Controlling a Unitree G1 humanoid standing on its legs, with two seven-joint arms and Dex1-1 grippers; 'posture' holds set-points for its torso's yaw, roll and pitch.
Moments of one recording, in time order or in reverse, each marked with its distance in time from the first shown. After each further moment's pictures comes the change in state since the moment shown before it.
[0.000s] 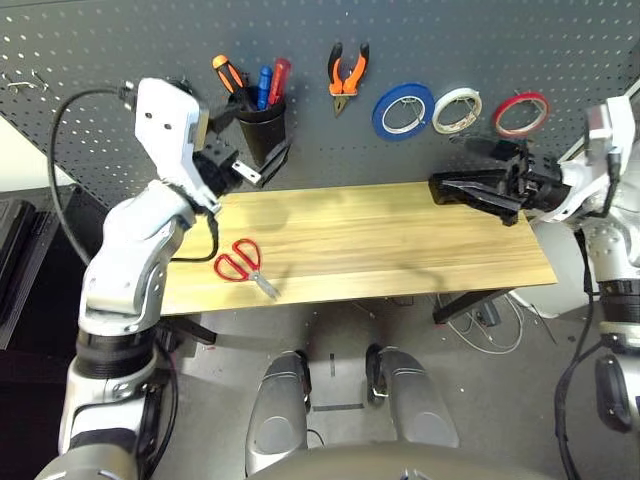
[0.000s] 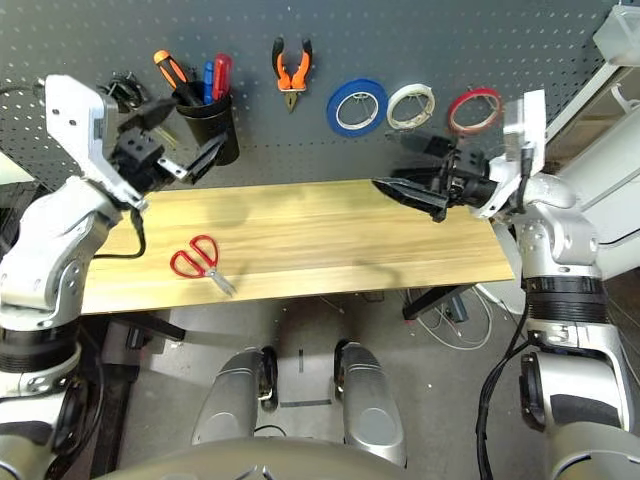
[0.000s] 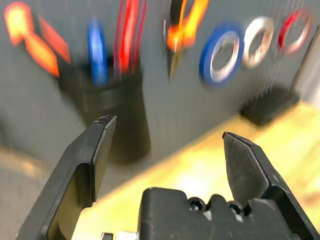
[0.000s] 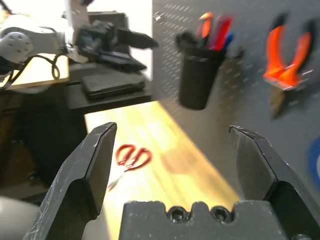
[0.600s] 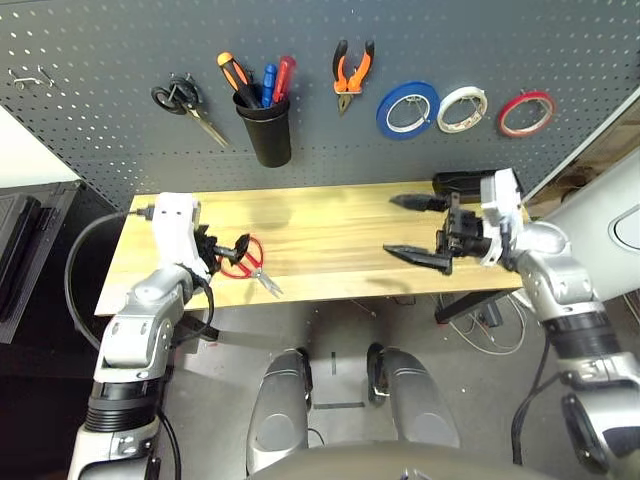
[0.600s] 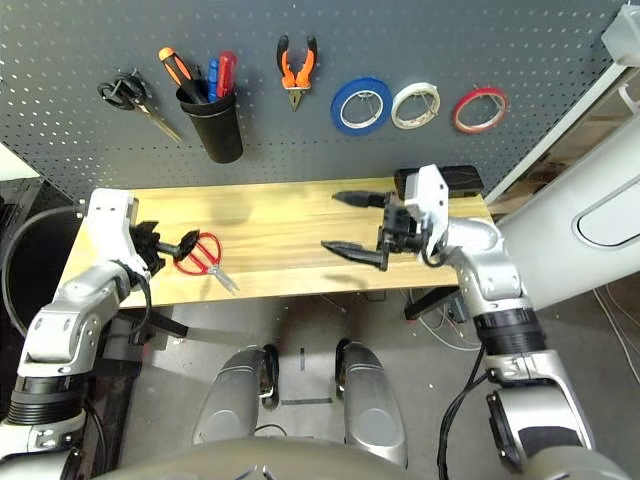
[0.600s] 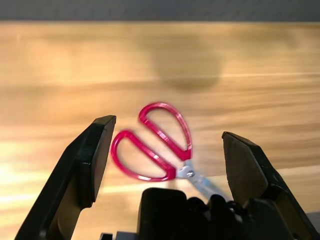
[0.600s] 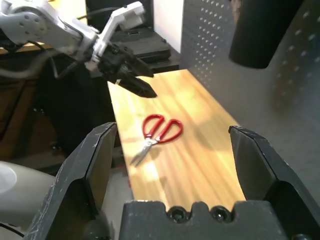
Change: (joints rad) left arm 0.152 -0.169 0.042 0.276 0.093 0.183 0.267; right arm 0.123 0.137 0.189 -0.020 -0.190 -0.163 -0.073
